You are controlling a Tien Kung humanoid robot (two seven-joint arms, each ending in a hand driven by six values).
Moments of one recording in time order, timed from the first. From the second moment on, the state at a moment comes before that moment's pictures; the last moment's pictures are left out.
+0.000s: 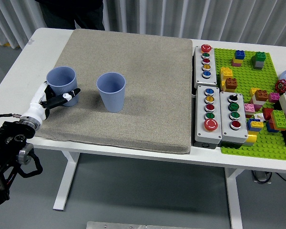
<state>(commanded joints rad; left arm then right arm) -0.31 0.25 -1.23 -1.03 1.07 0.07 -0.15 0.18 -0.10 1.17 0.18 -0.61 -0.14 -0.22</state>
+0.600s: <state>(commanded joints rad) -0.28 0.23 -1.21 -1.06 1.03 0.22 -0.21 0.18 -0.10 1.17 0.18 -0.62 -0.14 -0.22</state>
